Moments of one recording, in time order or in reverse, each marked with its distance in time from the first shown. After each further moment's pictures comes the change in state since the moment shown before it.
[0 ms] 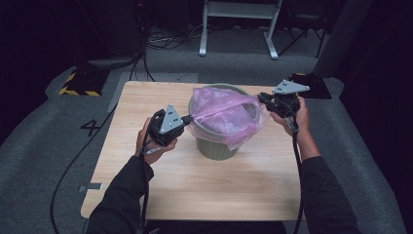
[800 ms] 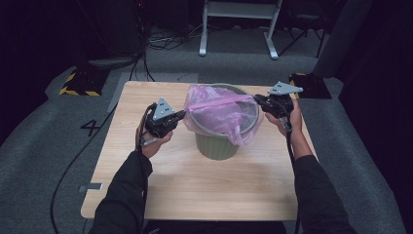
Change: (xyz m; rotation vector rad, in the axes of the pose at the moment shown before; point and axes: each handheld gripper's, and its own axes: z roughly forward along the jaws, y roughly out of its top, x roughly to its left) left arm 0.034 -0.030 0.027 0.022 -0.012 -0.182; right arm 0.000 -0.012 0.023 -0.006 0.017 0.042
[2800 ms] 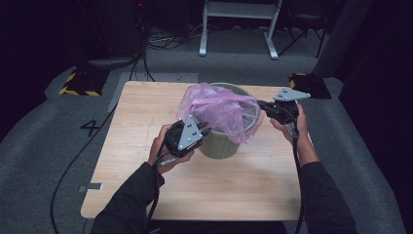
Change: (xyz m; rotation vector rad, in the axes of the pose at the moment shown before) left arm -0.093 0.037 -0.029 -0.065 -0.034 0.301; right arm 0.004 -0.010 -0.021 -0.023 0.065 -0.003
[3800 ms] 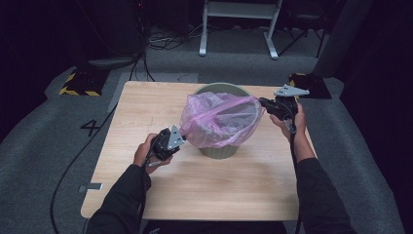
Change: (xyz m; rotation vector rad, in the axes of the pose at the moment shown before) left arm 0.026 -0.103 0.026 0.279 -0.009 0.001; right arm -0.016 -0.007 0.015 0.027 -0.062 0.096
